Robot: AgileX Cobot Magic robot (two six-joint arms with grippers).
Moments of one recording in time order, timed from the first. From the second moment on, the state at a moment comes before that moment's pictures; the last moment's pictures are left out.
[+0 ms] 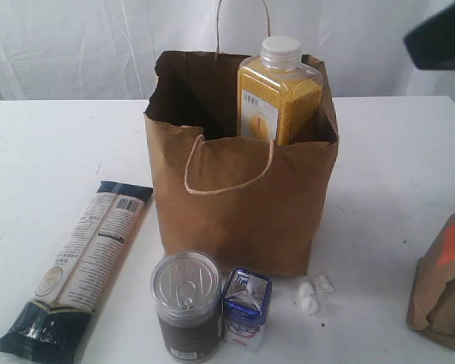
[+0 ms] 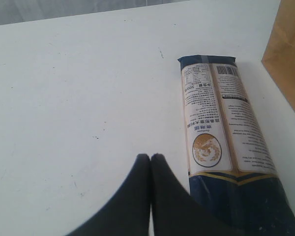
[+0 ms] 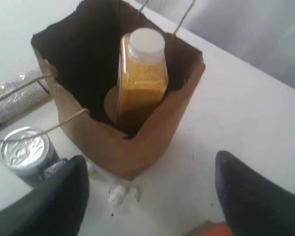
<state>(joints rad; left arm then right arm) -0.14 0.07 0.02 -0.10 0.31 0.15 0.60 0.91 -1.33 -0.08 1.14 -0.11</state>
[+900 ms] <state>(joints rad) -0.14 0.07 0.02 -0.10 0.31 0.15 0.60 0.77 -0.84 0.25 1.04 -0.14</state>
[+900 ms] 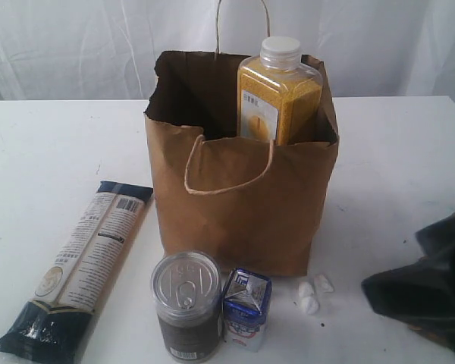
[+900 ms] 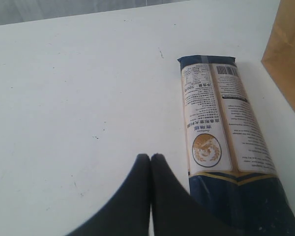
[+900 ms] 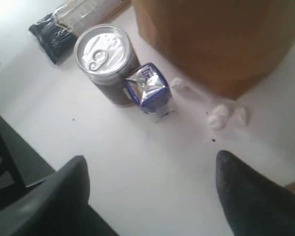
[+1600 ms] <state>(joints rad) -0.14 0.07 0.02 -0.10 0.31 0.15 0.89 1.16 -0.80 0.29 0.66 -0.44</state>
